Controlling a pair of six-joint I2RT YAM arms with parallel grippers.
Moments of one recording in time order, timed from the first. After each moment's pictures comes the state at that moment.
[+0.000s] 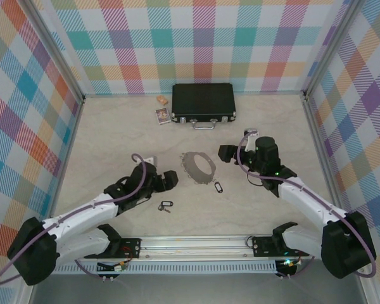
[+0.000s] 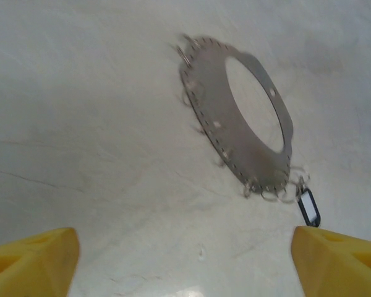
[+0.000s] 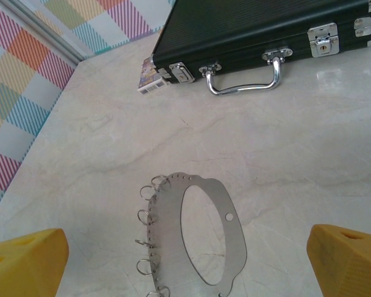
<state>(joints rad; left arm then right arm) -0.76 1.04 0.50 -0.18 -0.11 -0.81 0.41 1.12 0.60 0.07 -0.24 0.49</state>
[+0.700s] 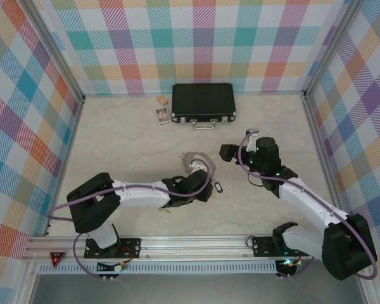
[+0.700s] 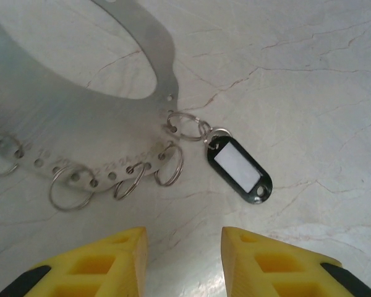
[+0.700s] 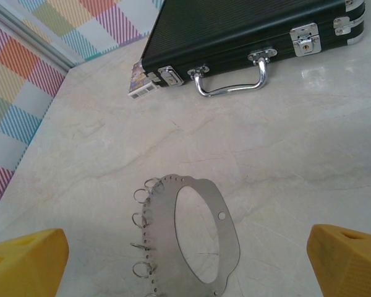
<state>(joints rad) -1.09 1.66 0.88 -0.09 -0.25 -0.68 0.41 1.10 0.60 0.04 -0.20 0.52</state>
